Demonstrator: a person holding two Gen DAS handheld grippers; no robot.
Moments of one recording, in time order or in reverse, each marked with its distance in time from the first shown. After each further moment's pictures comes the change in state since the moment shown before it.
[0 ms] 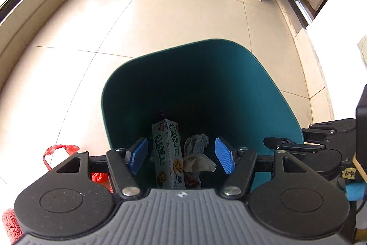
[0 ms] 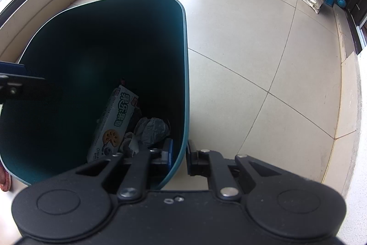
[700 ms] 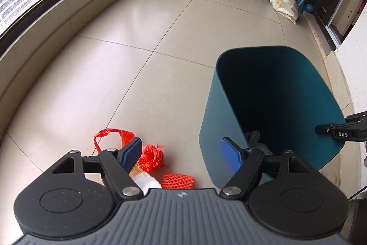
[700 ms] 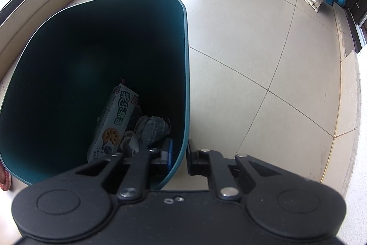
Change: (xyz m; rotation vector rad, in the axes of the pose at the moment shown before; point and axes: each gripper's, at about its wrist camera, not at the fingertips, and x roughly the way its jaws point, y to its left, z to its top) left arm -0.038 0.104 -0.067 -0.107 -0.079 0.125; right arm 0.000 -0.002 0.001 0.003 0.008 -0.002
